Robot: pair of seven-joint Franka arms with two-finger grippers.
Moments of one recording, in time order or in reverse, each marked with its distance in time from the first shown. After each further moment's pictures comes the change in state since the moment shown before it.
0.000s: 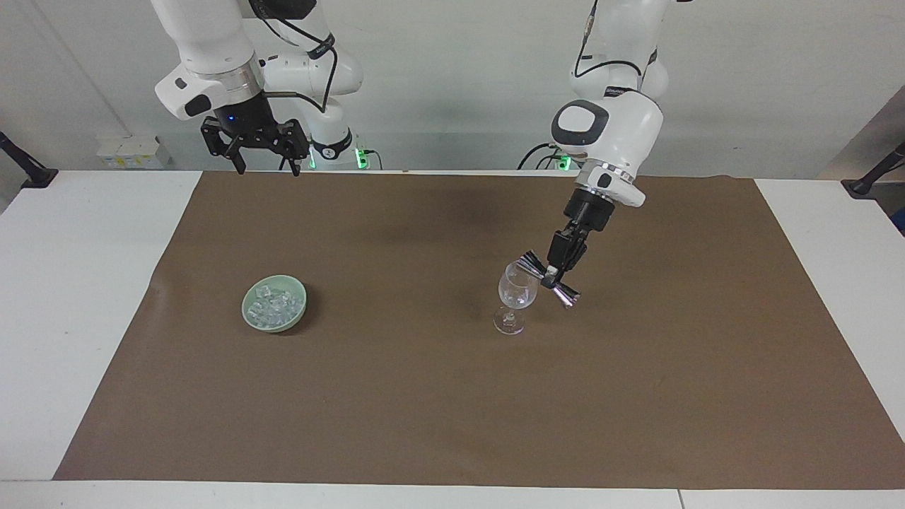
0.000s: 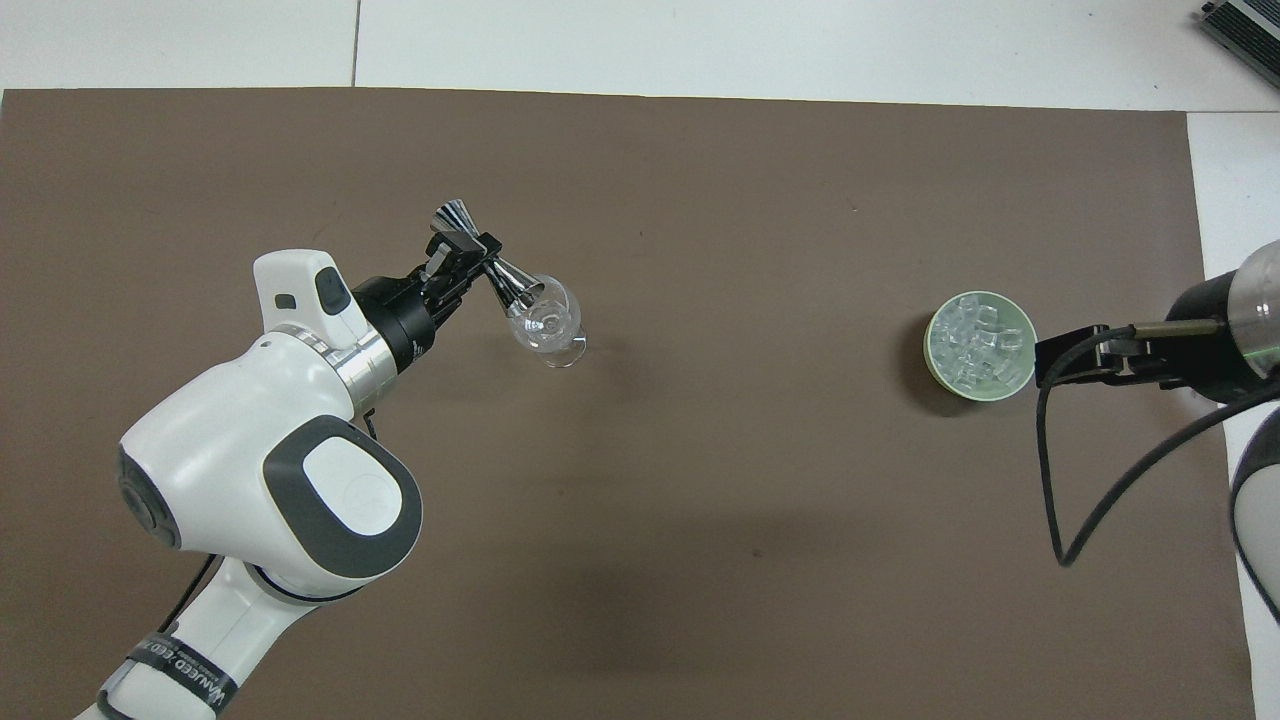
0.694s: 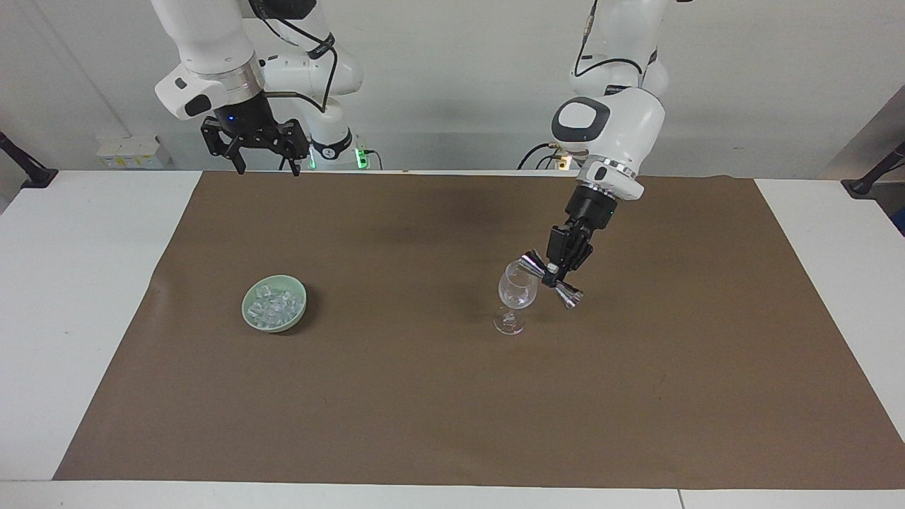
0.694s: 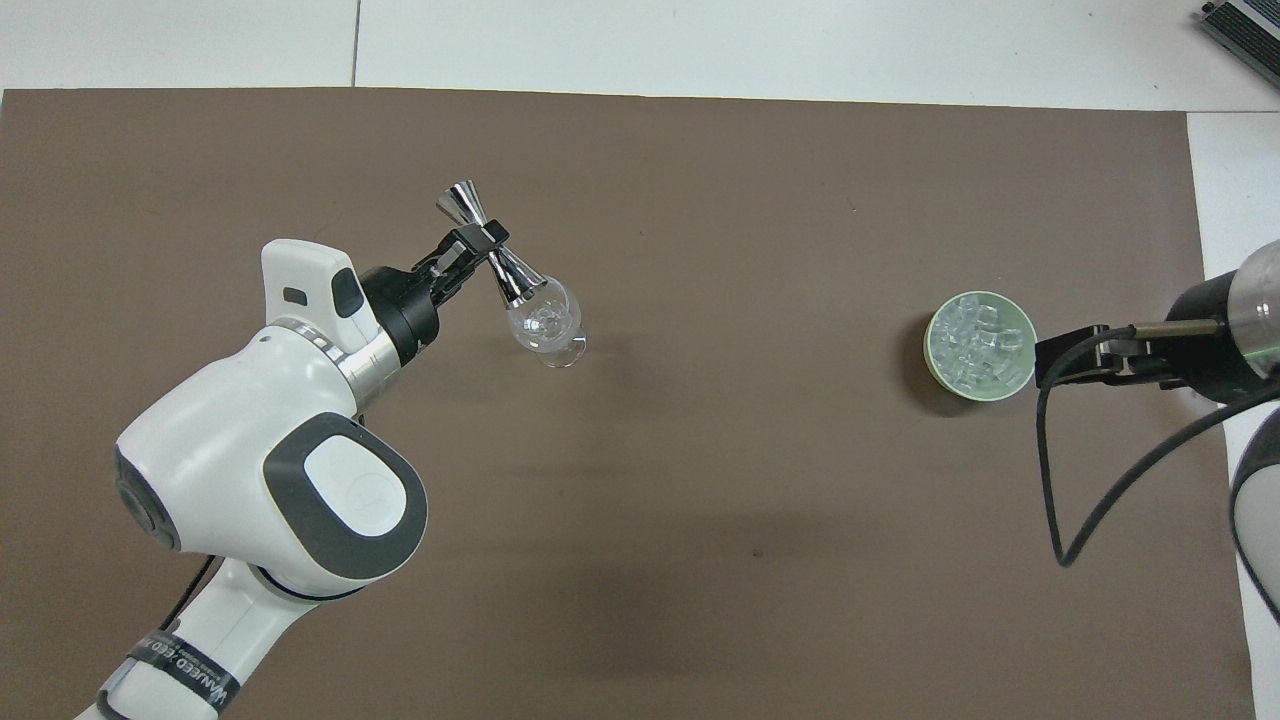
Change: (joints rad) left arm 0.000 0.002 0.000 0.020 0.001 0.011 0.127; right arm 0.000 0.000 0.000 0.000 0.000 0.000 0.000
